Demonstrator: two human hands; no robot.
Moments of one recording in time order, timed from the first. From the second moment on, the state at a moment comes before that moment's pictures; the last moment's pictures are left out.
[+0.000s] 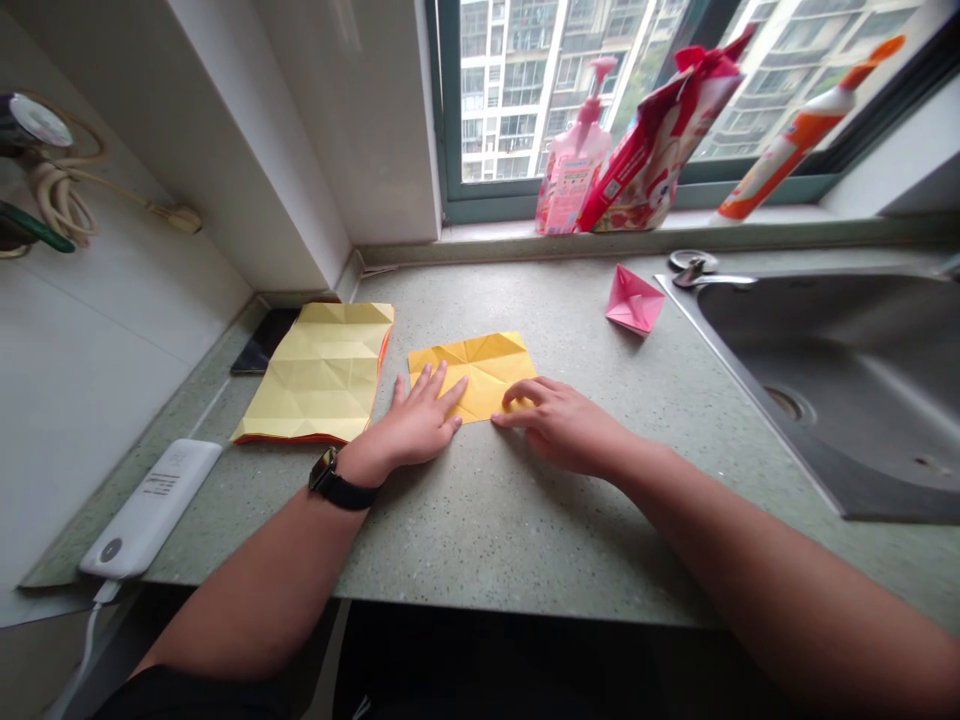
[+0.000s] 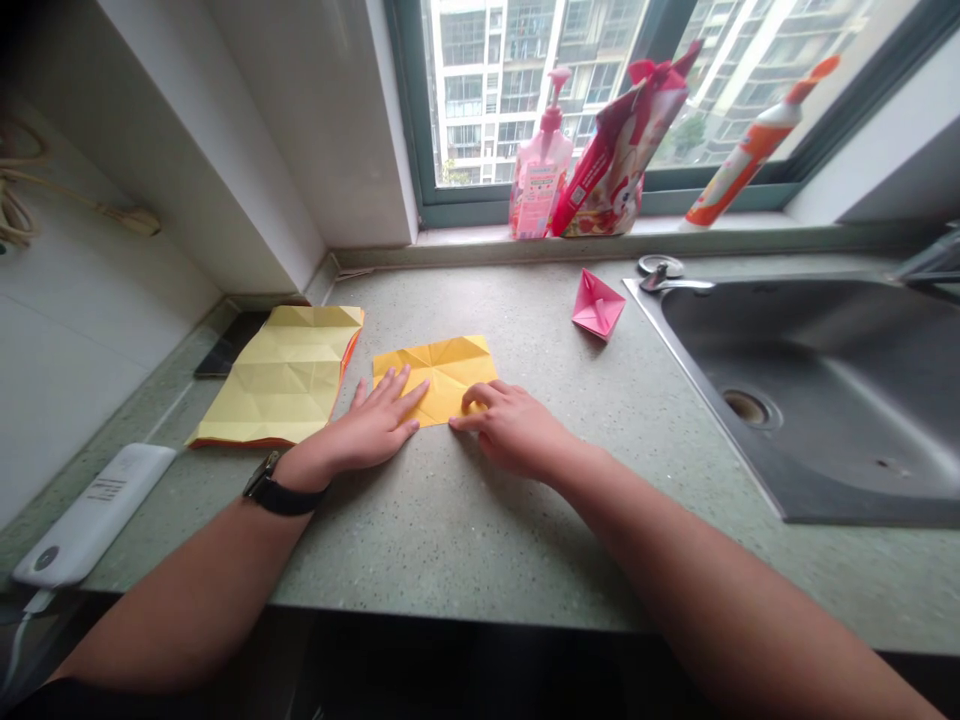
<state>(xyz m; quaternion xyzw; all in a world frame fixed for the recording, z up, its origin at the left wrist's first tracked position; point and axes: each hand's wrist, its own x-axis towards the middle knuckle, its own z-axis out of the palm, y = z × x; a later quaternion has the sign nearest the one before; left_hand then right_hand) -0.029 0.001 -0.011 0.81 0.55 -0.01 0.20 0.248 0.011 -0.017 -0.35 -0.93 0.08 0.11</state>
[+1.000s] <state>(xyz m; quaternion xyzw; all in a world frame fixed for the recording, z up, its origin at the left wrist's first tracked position) -0.037 0.001 -0.007 0.86 0.45 0.15 0.16 0.286 0.040 -0.009 -0.44 -0.87 0.13 0.20</state>
